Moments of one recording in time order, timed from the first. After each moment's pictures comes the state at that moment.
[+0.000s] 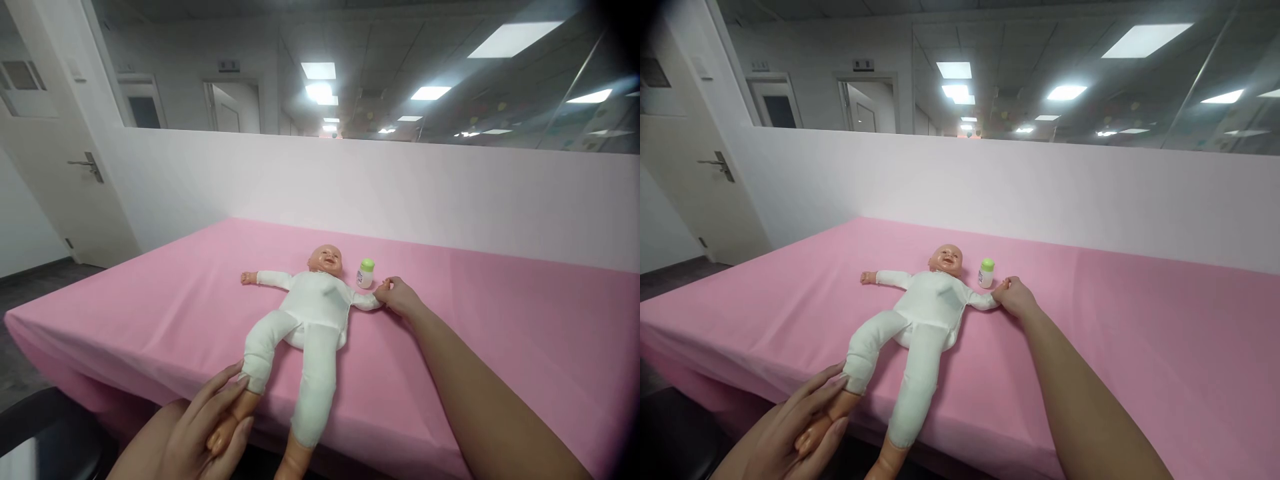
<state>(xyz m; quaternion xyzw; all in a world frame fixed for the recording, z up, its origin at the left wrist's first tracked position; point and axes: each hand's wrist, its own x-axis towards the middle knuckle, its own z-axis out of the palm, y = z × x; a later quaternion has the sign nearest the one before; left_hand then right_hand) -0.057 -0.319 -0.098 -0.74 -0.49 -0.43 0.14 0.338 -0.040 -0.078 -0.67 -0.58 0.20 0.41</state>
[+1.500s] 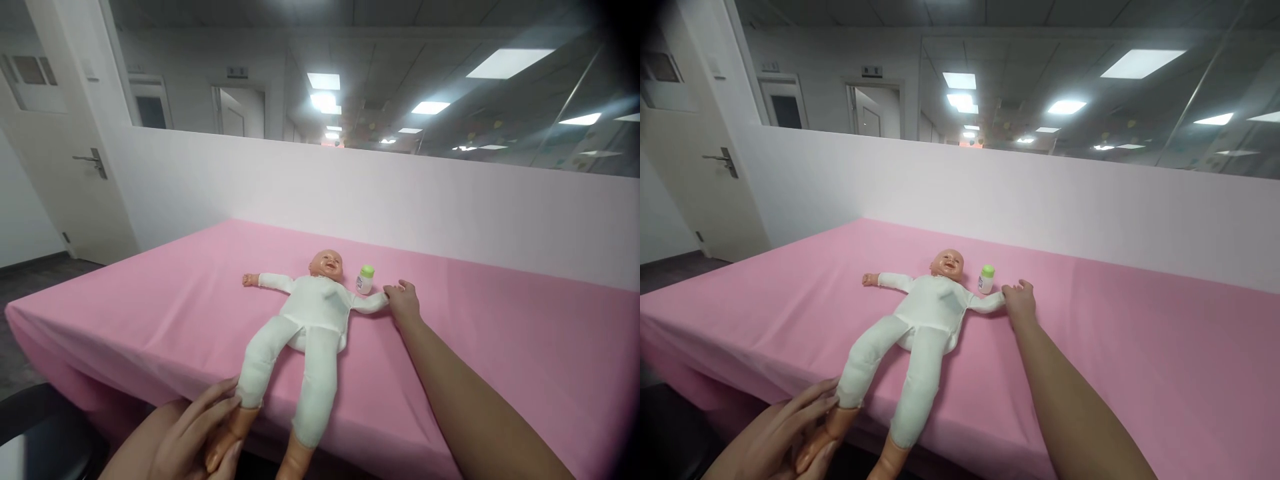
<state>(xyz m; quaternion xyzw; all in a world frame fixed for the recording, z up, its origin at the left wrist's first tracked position) -0.077 -0.329 -0.119 -0.75 -0.47 -0.44 0.16 0.332 -0.025 -0.086 -0.70 -0.46 0.21 0.50</state>
